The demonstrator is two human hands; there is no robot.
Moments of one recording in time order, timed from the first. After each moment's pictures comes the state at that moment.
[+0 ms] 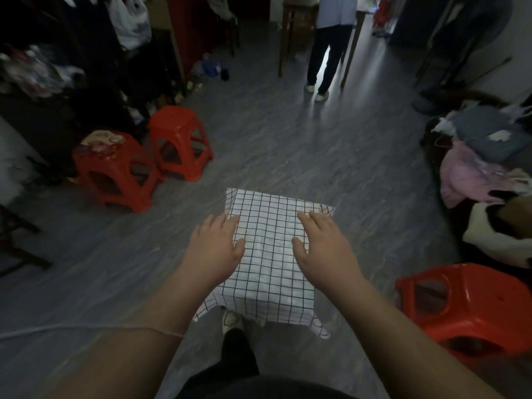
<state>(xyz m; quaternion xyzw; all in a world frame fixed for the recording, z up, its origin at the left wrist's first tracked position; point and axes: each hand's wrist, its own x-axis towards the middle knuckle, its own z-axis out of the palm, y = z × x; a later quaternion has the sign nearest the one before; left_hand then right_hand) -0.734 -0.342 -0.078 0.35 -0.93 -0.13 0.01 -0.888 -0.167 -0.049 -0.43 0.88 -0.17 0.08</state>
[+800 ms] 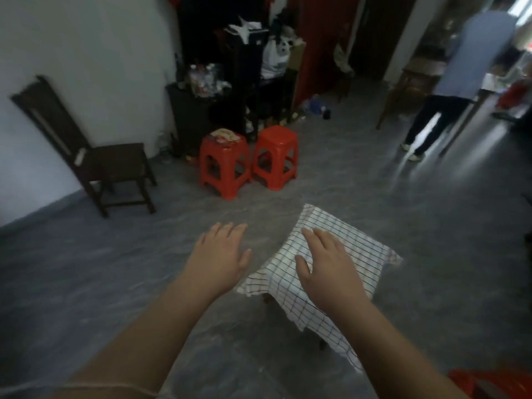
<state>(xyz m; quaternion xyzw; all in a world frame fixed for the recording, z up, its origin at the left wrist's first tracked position) -0.471 -0.249 -0.021 0.52 -0.85 -0.10 0.07 -0.675 -0.146 0.006 -0.61 0.77 -0.15 0.08</state>
